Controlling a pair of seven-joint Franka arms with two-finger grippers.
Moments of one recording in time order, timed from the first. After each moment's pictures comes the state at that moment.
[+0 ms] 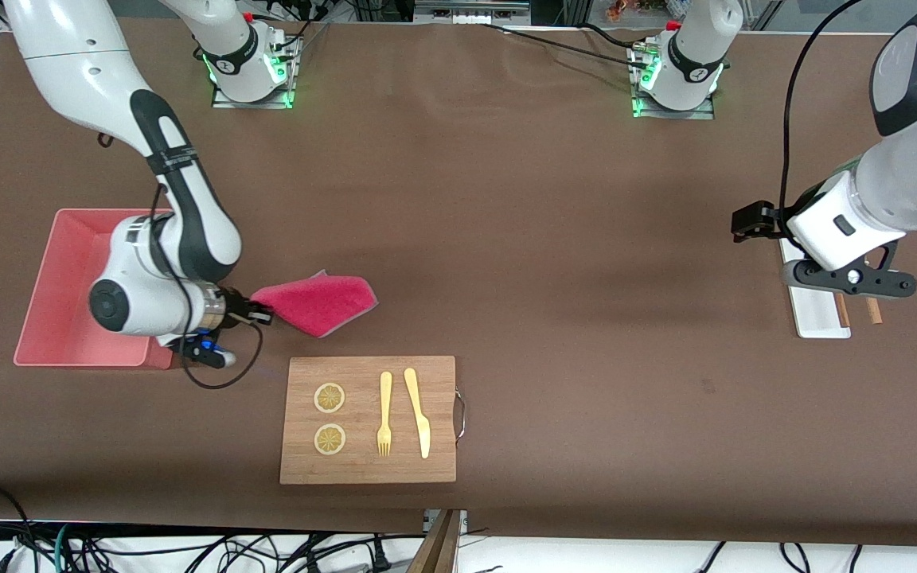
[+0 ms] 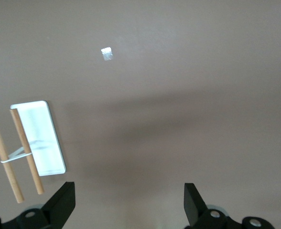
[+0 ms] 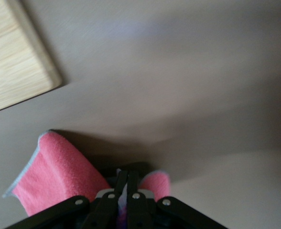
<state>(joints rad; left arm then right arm) -0.15 0.26 0.01 -1.34 0.00 1.45 -0.02 0.11 0.63 0.00 -1.68 0.26 2.08 0.24</state>
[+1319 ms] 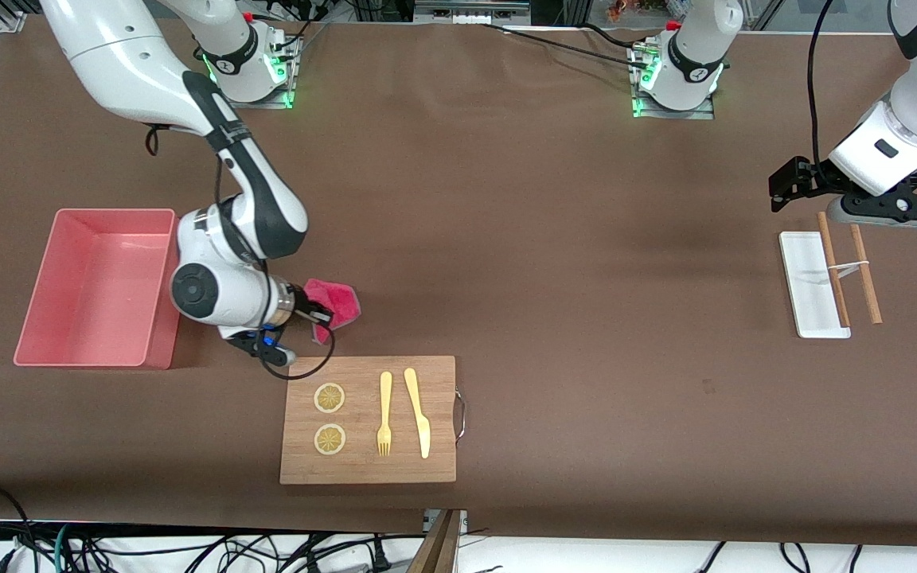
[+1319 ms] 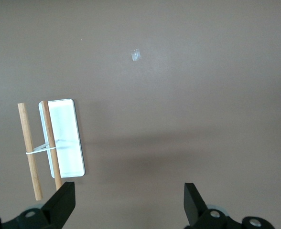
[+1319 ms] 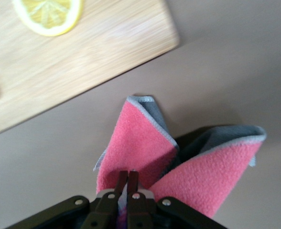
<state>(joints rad) -0.01 -0.06 -0.07 -1.79 0.06 1.71 0.01 0.16 0.67 0.23 -1.61 0.13 2.19 0.72</state>
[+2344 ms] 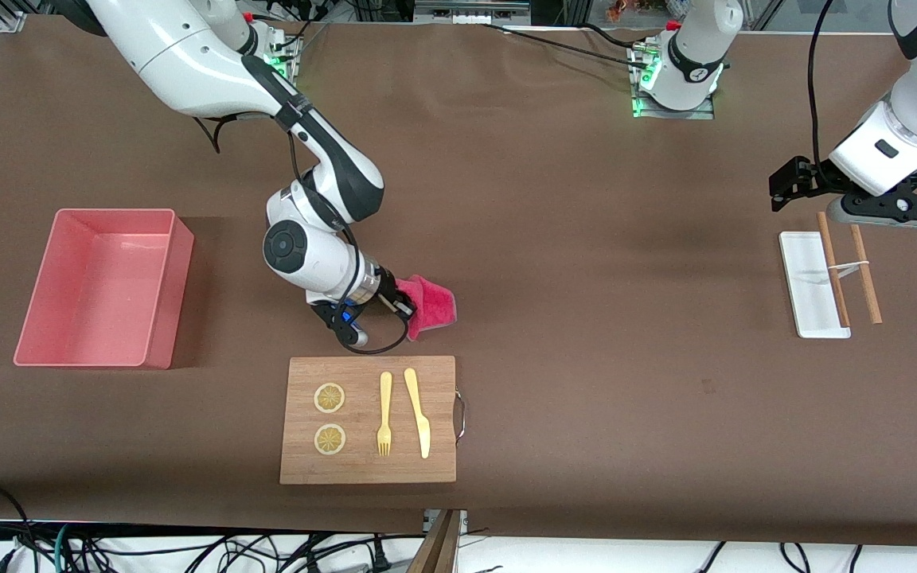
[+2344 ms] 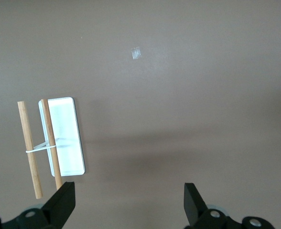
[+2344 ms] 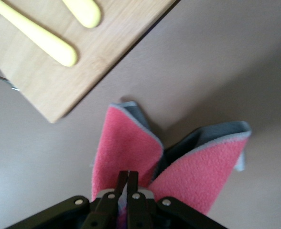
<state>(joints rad) -0.01 -0.06 -0.07 -1.79 0.06 1.70 0.01 0.21 0.72 0.38 -1.61 0.13 2.40 1.05</state>
